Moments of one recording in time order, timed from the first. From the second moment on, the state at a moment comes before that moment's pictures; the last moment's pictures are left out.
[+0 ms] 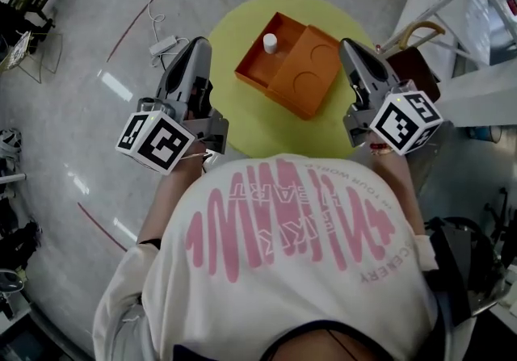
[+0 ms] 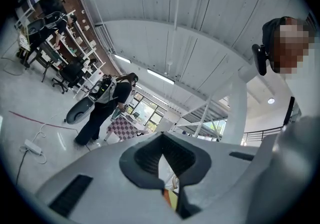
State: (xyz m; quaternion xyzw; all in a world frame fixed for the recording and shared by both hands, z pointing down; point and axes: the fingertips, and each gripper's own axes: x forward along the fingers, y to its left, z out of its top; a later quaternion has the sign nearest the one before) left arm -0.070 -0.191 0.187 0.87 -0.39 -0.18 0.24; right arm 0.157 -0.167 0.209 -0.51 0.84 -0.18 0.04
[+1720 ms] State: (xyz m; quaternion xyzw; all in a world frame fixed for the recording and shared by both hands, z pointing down) left arm -0.096 -0.251 0.414 0.81 -0.41 -0.06 0.40; right arm 0.063 -0.298 0.423 -0.39 0.85 -0.28 -0.23
